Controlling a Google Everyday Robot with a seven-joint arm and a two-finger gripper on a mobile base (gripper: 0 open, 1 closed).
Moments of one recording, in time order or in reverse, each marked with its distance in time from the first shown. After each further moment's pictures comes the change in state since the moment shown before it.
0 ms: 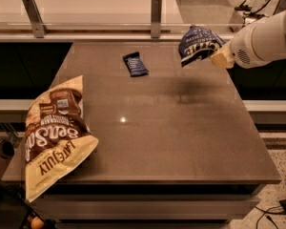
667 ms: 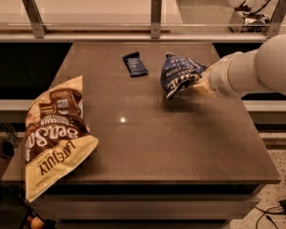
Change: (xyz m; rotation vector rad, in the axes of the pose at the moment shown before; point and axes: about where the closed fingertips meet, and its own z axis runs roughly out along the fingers) arm 0.029 0.070 0.024 -0.062 0.004 -0.172
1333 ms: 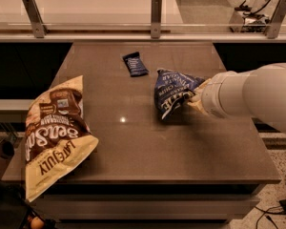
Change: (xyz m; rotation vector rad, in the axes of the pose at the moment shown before) arm 0.004 0.054 -0.014 0.019 0.030 -0.102
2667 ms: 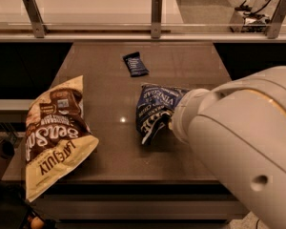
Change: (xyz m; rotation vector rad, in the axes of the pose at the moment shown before) arm -0.035 0.072 -0.052 0.080 0.160 -0.081
